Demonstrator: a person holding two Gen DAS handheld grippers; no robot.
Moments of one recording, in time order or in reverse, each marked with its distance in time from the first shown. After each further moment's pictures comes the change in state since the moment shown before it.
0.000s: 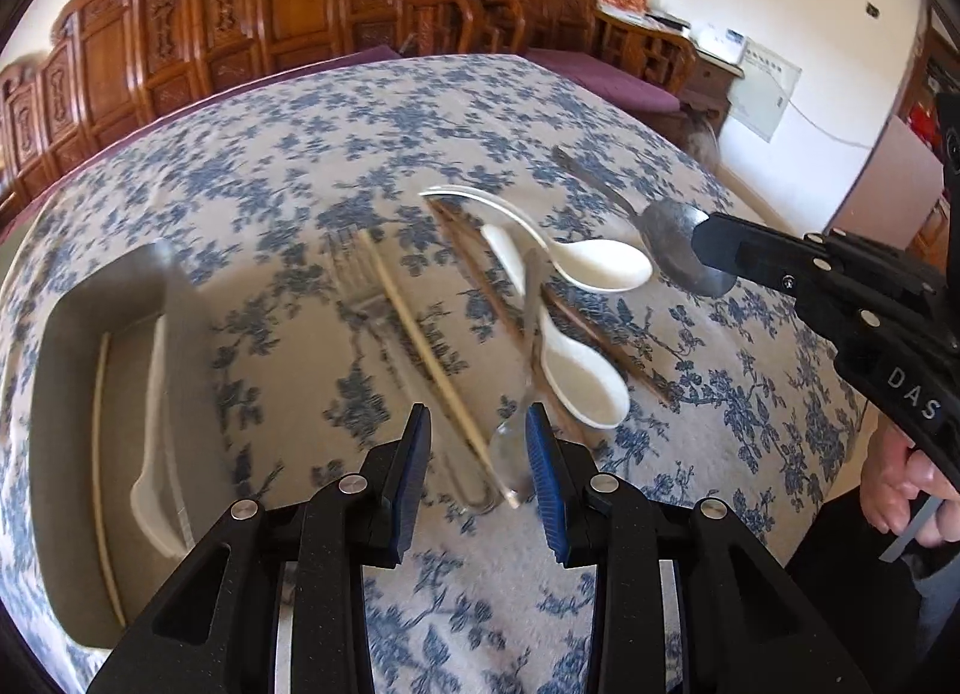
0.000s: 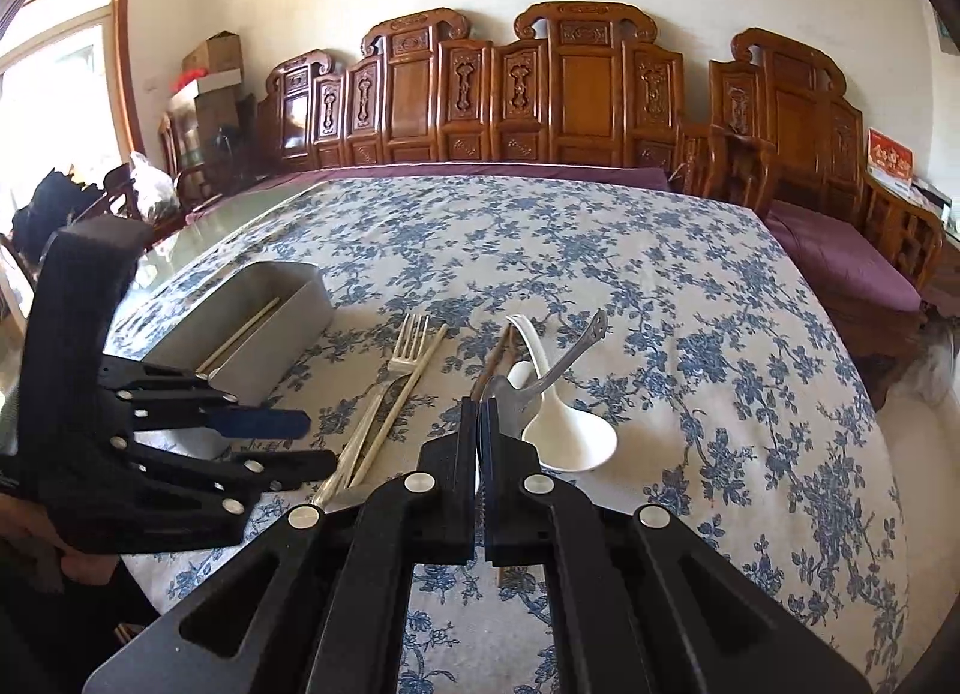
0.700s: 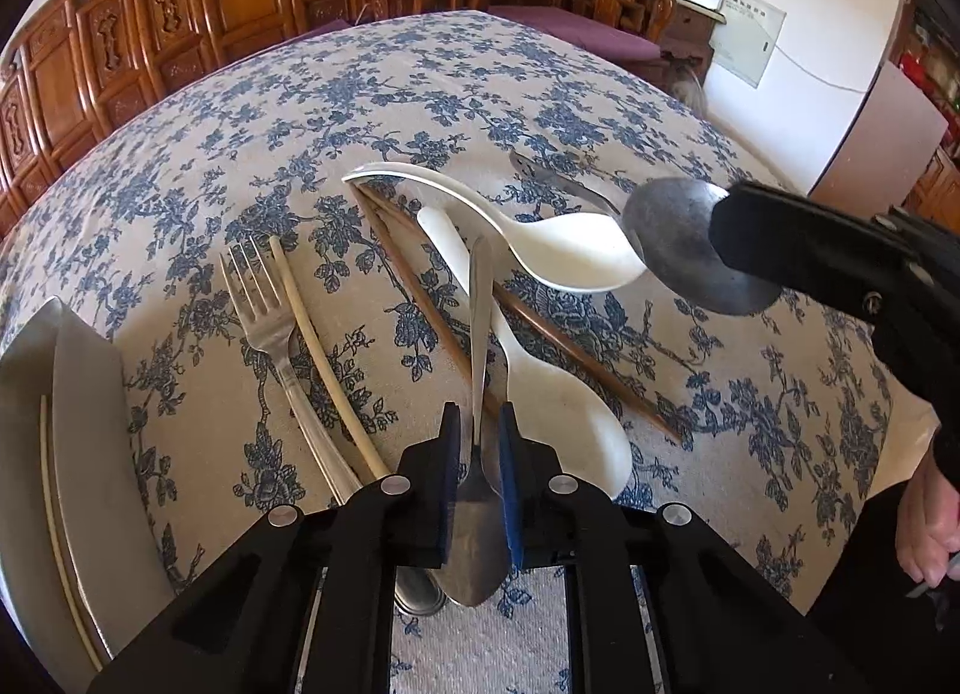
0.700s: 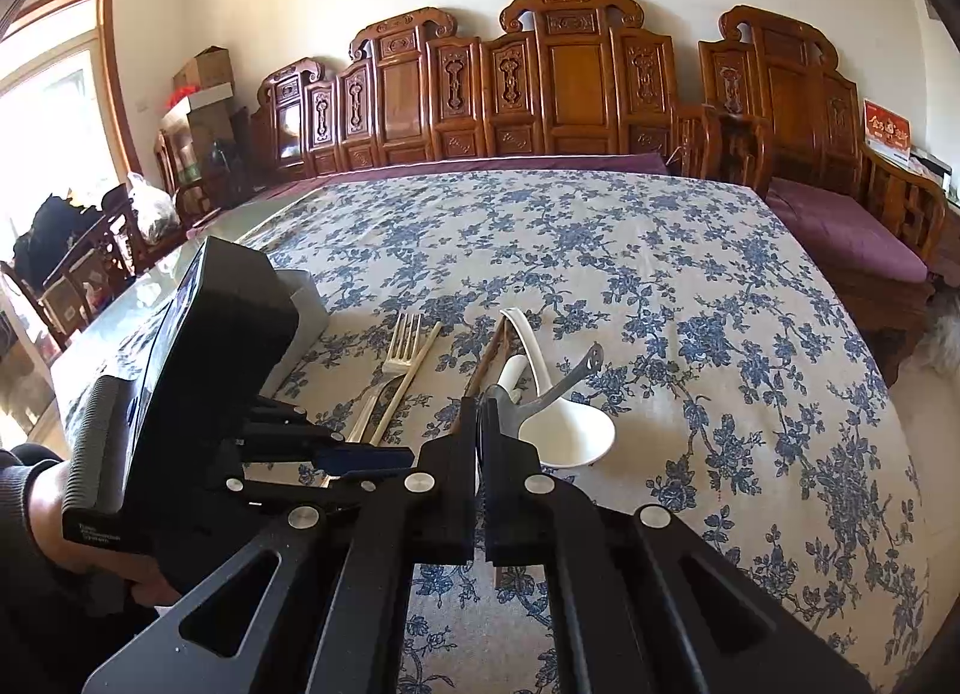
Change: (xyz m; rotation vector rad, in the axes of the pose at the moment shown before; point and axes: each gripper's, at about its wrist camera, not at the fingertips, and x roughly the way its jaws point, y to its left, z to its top) left arm 0.054 -0.023 0.021 0.070 0.093 -0.015; right arm 0.006 -0.009 -0.002 0.049 0.007 0.022
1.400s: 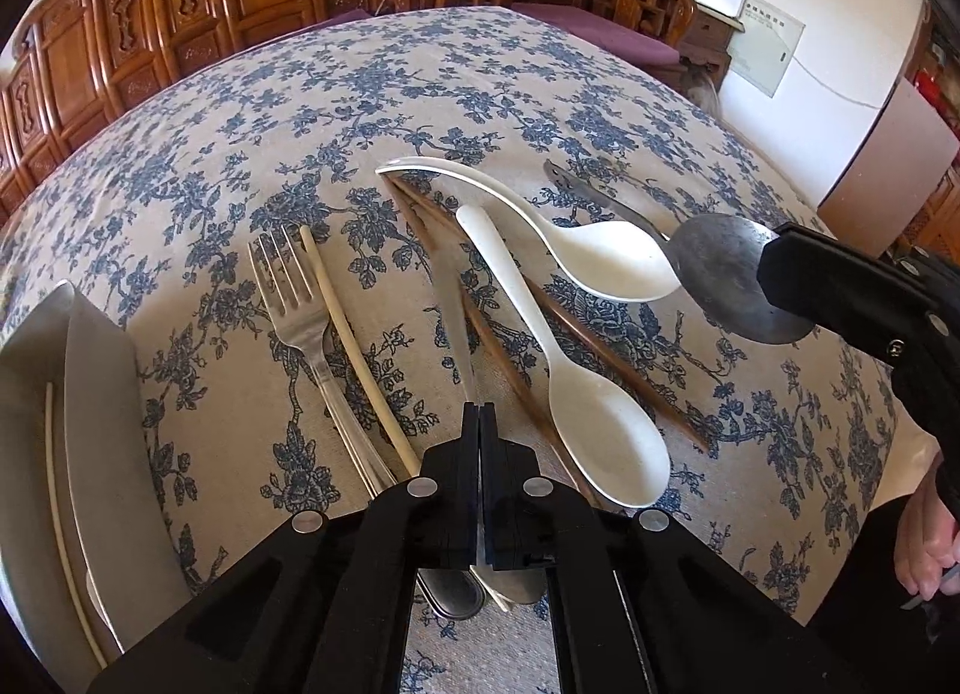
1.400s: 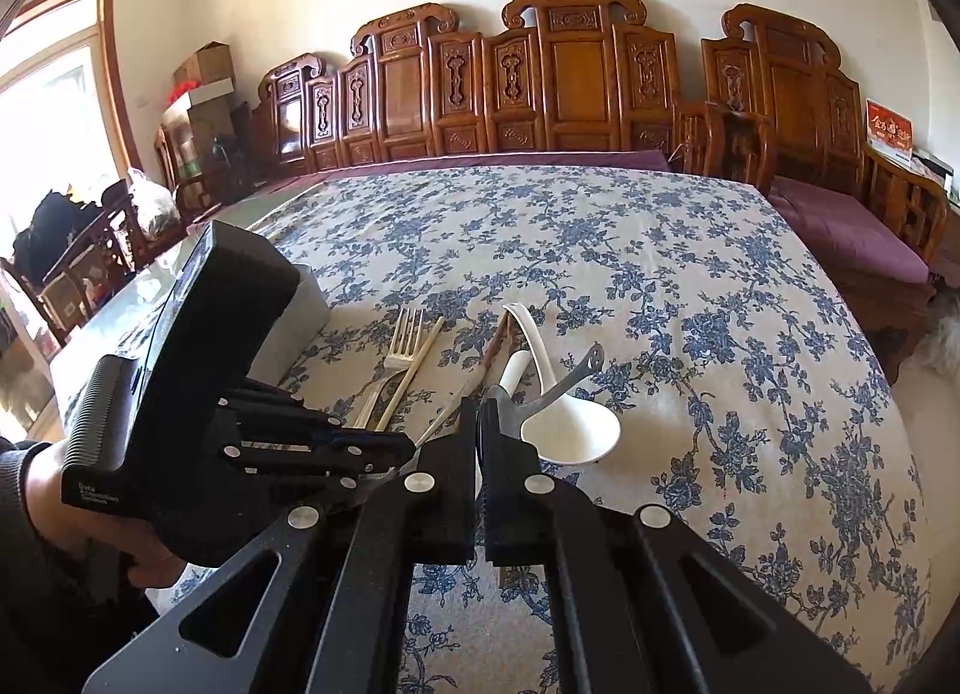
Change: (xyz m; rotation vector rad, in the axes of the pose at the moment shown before) left arm 0.001 0.014 0.003 -0.029 0.019 0.025; right arm 0.003 0.003 -0.002 -0.011 0.011 0.000
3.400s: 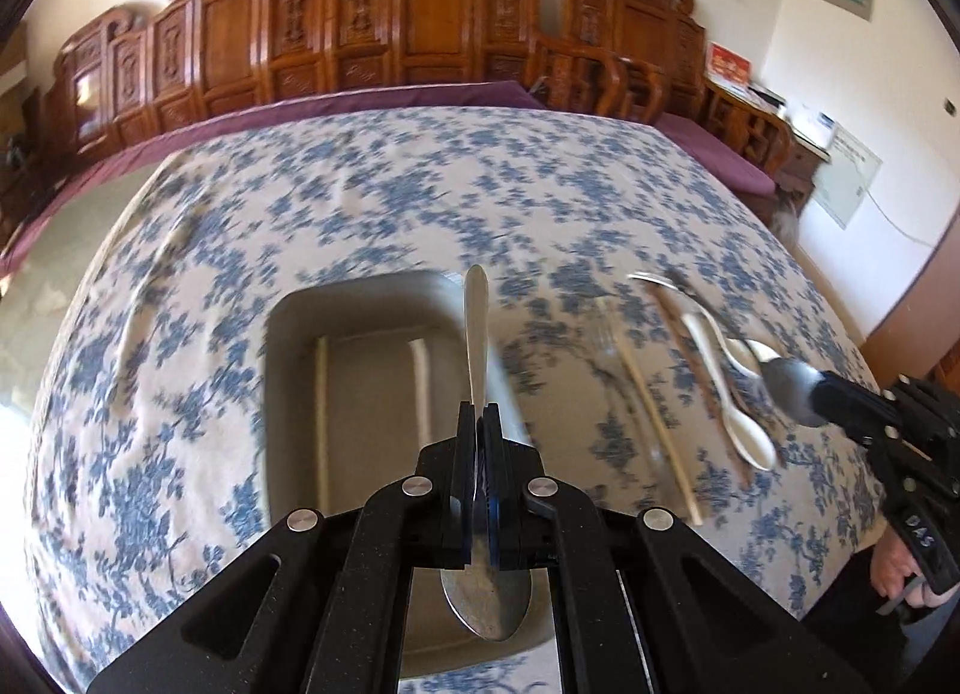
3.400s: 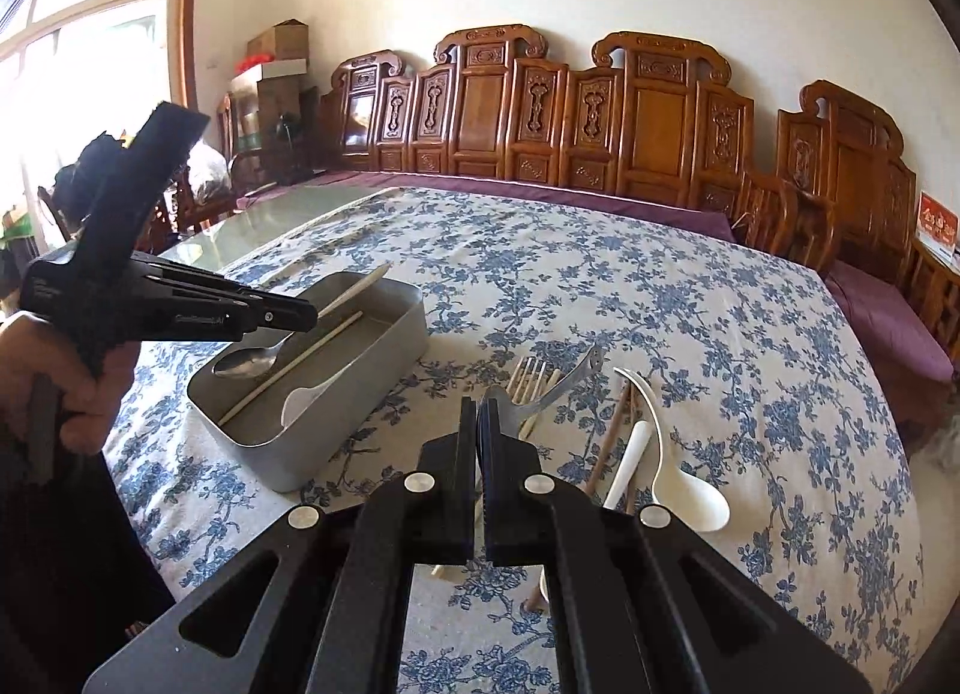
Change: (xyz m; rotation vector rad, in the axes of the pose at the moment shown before) left arm -0.116 0.142 -0.044 -0.262 -0.181 0.117; right arm -0.001 0.087 0.020 -0.185 -0.056 0.061
